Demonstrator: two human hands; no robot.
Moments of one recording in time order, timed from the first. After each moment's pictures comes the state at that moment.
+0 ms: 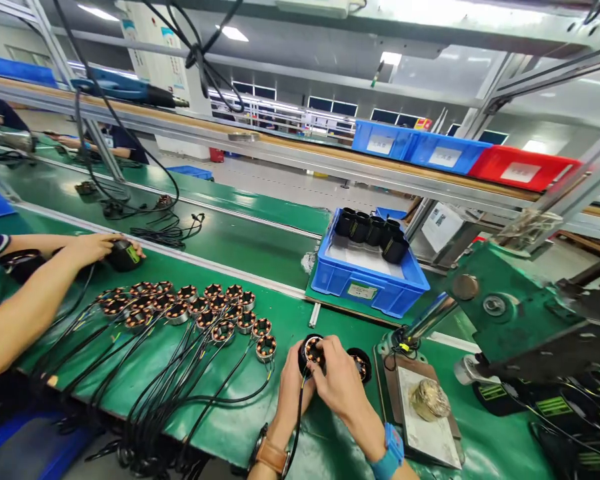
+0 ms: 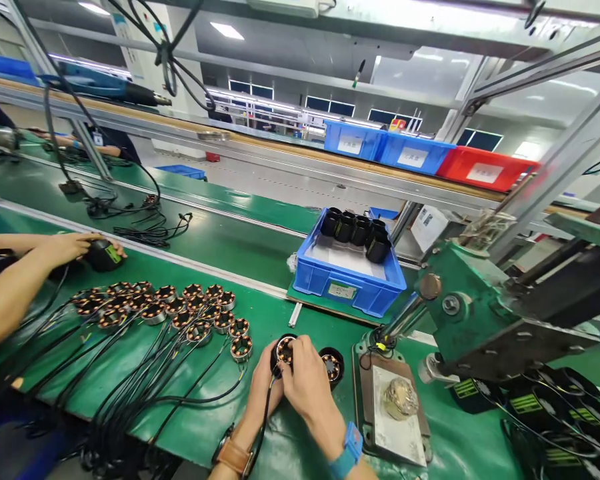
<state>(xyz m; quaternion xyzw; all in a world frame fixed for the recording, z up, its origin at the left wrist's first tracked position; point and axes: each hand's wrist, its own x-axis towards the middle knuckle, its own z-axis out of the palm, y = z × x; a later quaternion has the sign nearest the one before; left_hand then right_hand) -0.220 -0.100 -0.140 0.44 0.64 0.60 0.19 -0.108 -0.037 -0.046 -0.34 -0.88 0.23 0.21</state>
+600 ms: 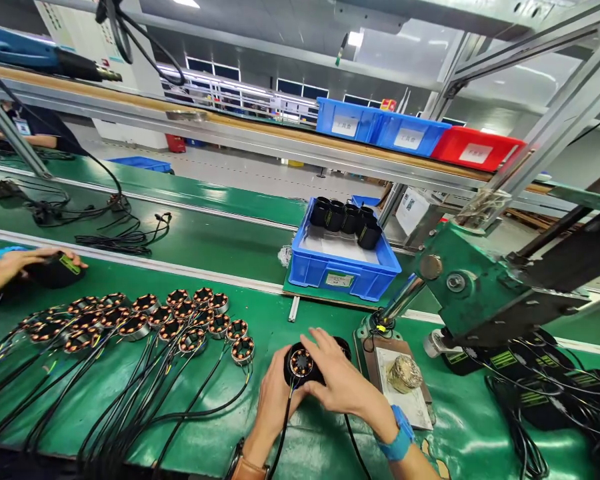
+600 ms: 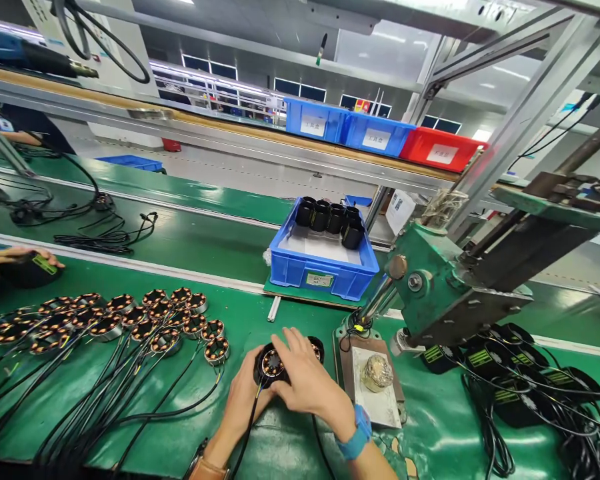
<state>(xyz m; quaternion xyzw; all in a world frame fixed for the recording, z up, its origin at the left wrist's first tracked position) -0.222 -0.111 -0.131 0.51 0.65 0.52 0.20 -0.074 -0.028 -0.004 -0.32 -0.91 0.26 -0.03</state>
